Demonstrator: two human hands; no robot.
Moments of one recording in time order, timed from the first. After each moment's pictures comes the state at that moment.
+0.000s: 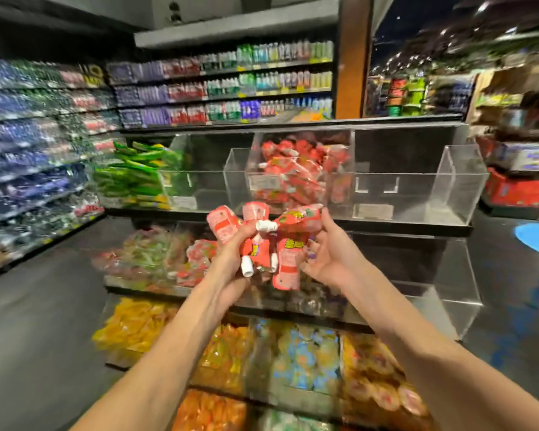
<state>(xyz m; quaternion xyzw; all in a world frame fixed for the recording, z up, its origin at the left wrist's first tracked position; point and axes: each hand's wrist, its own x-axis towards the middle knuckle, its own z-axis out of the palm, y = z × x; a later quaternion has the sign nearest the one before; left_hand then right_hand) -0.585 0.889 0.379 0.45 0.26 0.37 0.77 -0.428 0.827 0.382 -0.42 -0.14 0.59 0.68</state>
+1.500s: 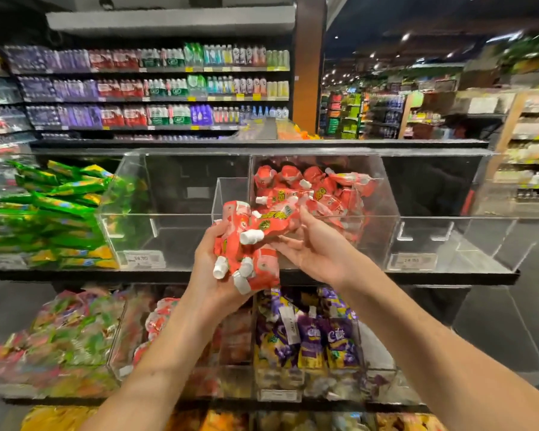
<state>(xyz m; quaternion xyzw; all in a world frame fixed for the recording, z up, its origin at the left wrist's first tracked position) -0.556 1.133 0.395 0.33 0.15 0.30 0.88 -0.411 1.050 0.430 -0.39 -0.13 0.52 0.75</state>
